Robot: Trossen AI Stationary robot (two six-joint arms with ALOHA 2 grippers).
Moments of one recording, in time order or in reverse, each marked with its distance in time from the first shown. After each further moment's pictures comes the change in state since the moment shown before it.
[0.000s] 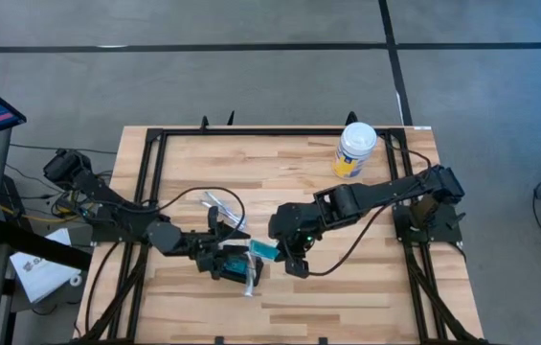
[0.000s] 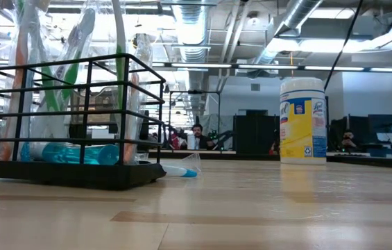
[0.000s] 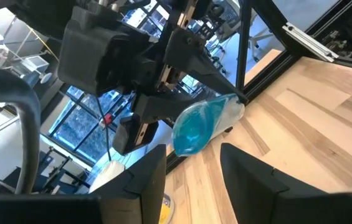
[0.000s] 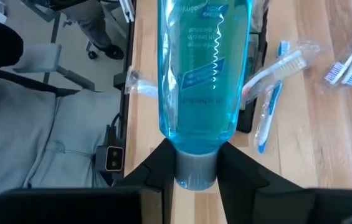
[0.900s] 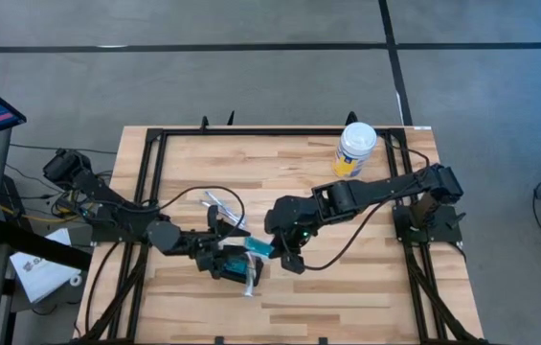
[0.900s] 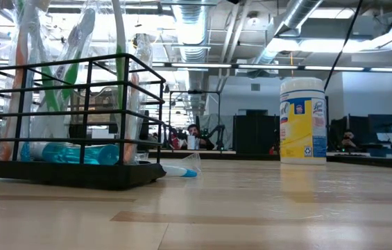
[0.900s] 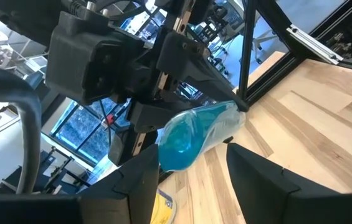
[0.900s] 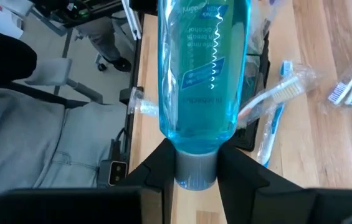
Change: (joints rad) left arm 0.004 -0.002 -0.001 0.009 0.007 0.000; right arm -0.035 0.002 -0.012 0.077 -0.027 -0.015
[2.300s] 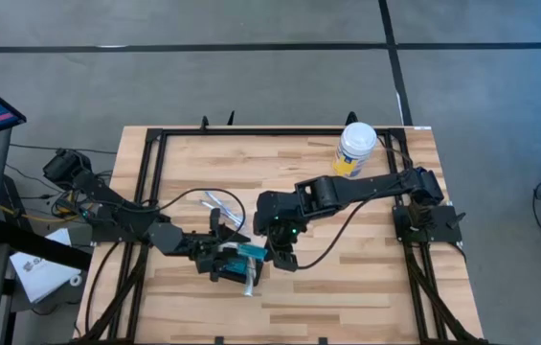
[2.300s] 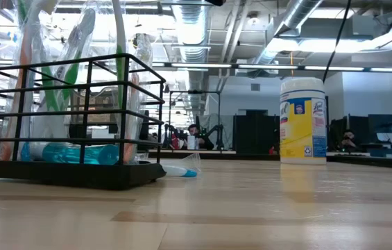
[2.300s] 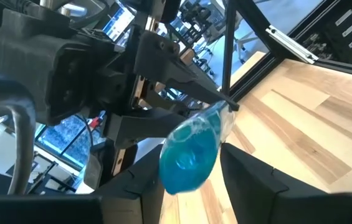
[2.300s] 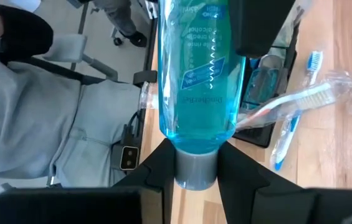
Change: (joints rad) left arm -0.001 0.001 -0.001 -0.044 0.044 -0.026; right arm -0.032 0.148 0.217 -0.166 -0.156 -0.078
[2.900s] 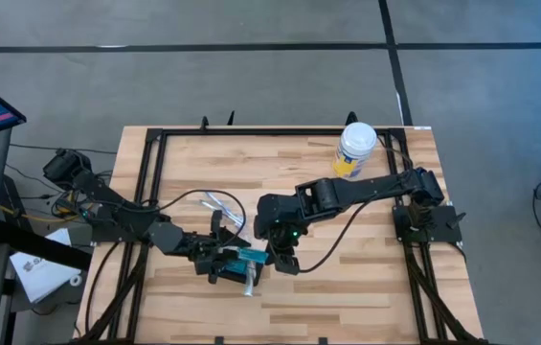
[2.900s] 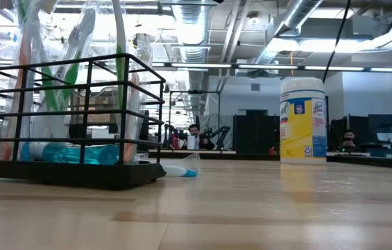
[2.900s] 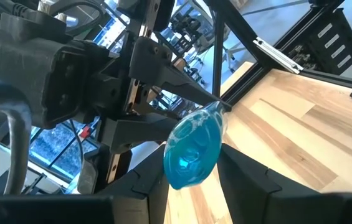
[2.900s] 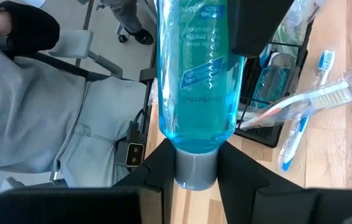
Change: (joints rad) left arm 0.001 0.000 0.000 0.003 0.072 -0.001; right arm 0.002 0.000 0.000 0.000 -0.003 -0.004
